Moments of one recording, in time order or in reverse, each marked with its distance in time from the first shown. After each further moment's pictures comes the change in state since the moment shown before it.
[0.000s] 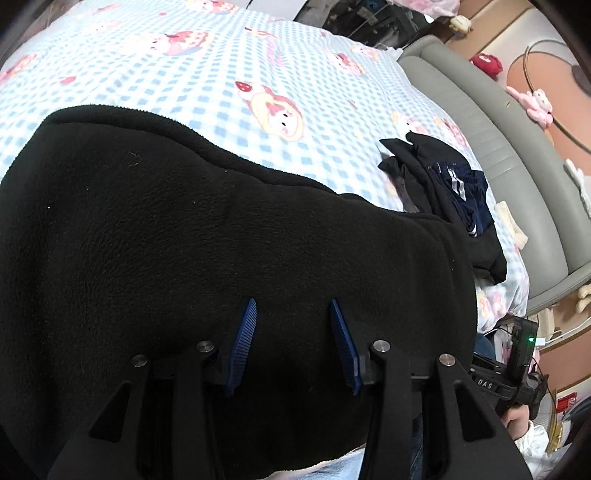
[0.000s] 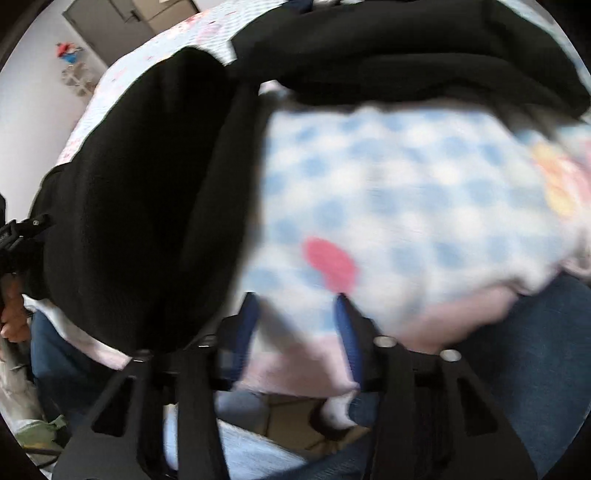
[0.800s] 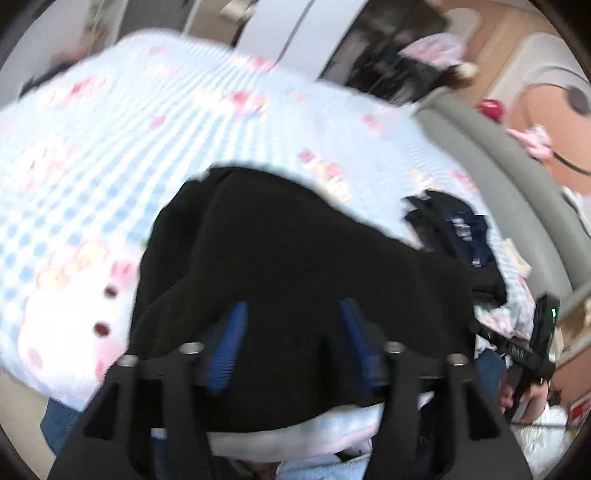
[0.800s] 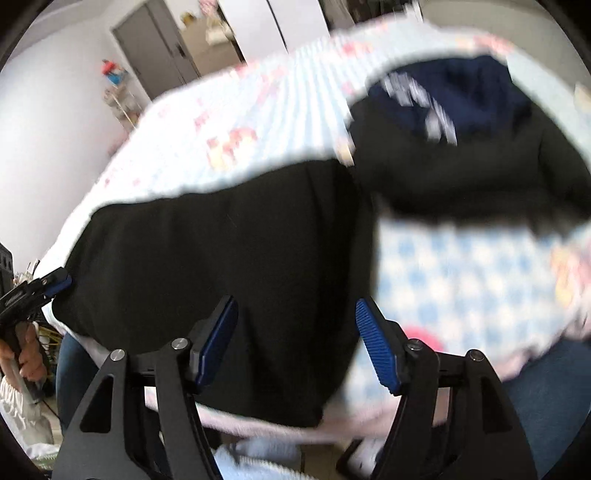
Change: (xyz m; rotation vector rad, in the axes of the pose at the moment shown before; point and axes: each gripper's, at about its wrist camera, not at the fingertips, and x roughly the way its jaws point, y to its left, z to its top) left arm -0.120 0.053 -0.047 0.002 -0.287 0.057; right arm -0.036 0.079 0.006 -0.148 -0.233 0.048
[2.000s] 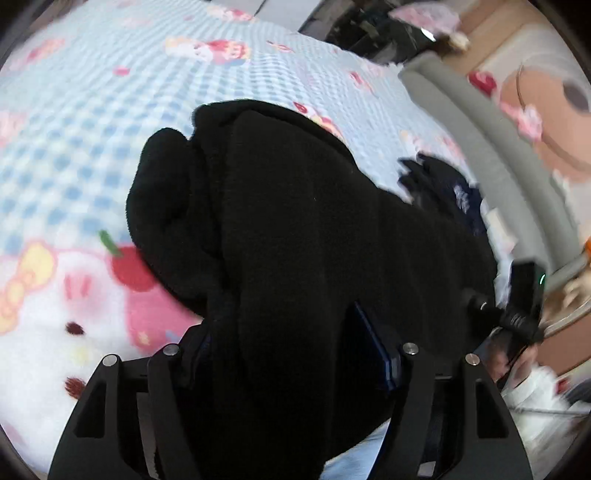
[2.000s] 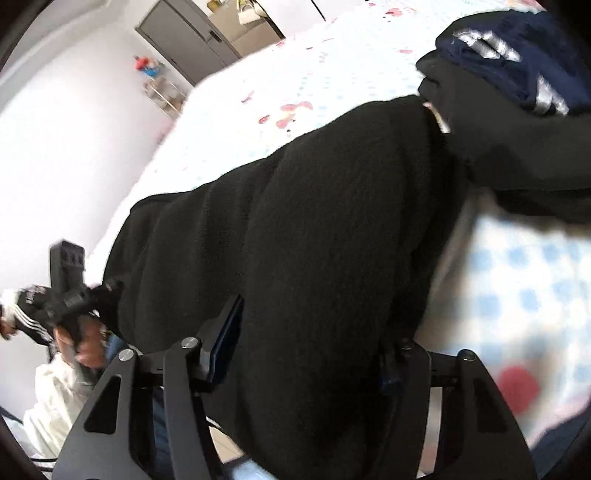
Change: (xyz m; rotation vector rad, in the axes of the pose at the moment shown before) left arm 0.076 0.073 0.016 -0.052 0.270 -0.061; right arm 0.041 -0.009 -0.037 0.091 0.185 0.314
